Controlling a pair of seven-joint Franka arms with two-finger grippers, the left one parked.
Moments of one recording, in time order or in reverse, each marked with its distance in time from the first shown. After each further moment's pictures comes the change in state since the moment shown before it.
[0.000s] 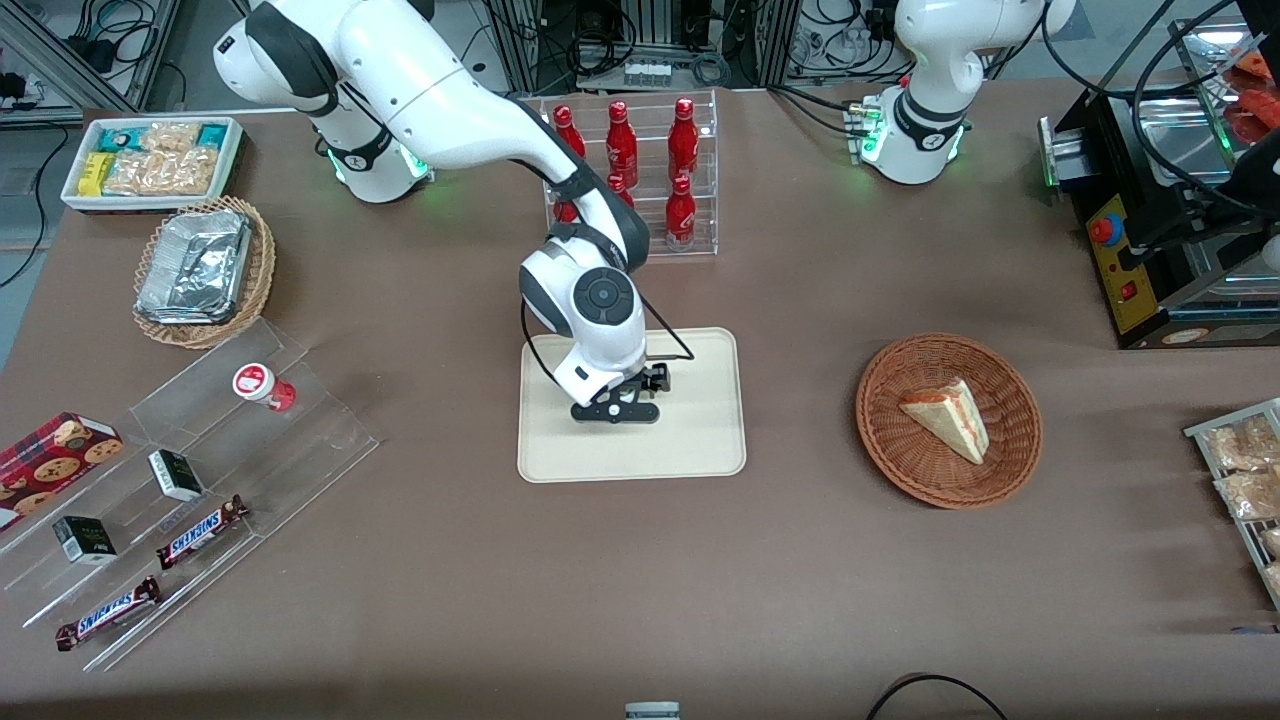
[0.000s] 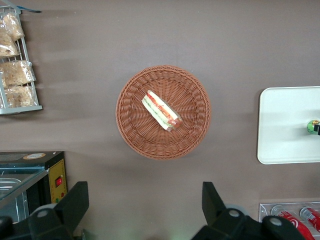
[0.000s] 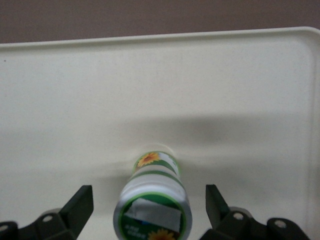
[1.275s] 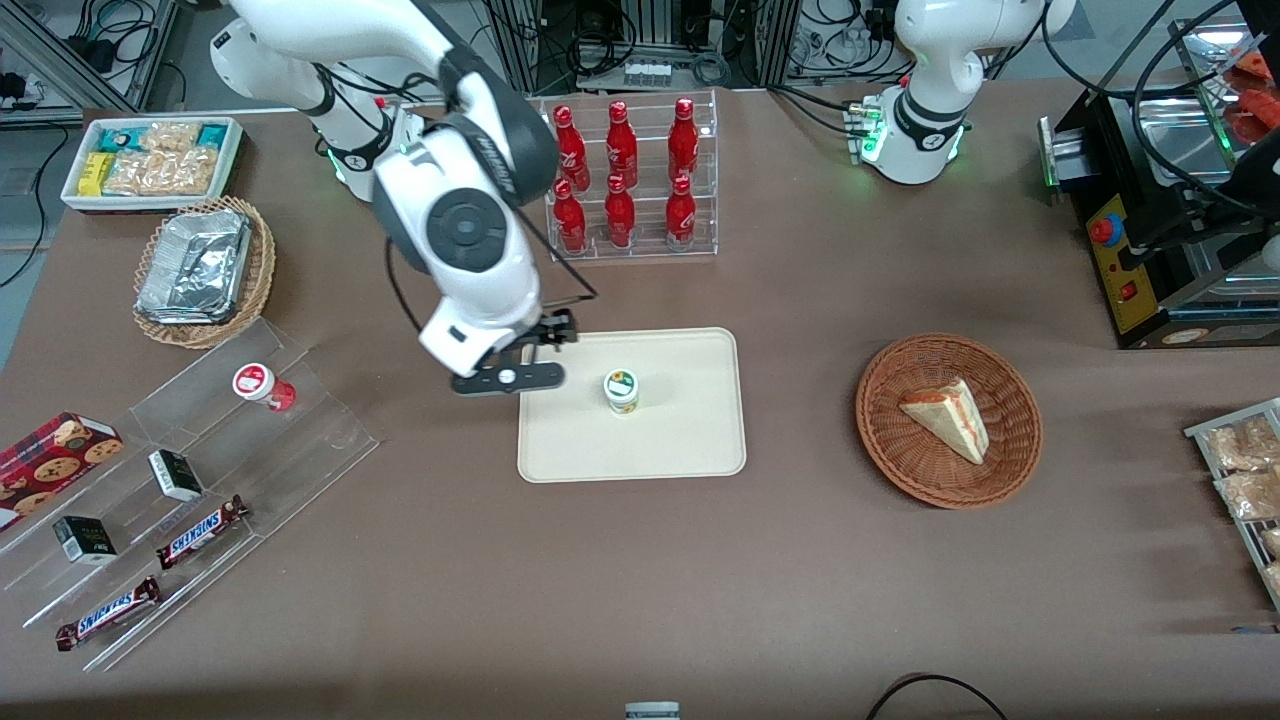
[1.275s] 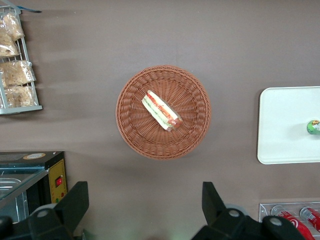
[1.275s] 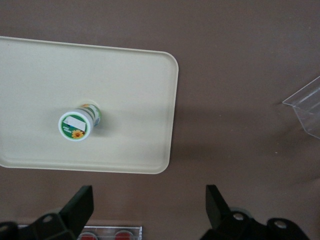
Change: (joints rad) arm -0.161 -0.361 -0.007 0.015 -0.008 -0.522 -0.301
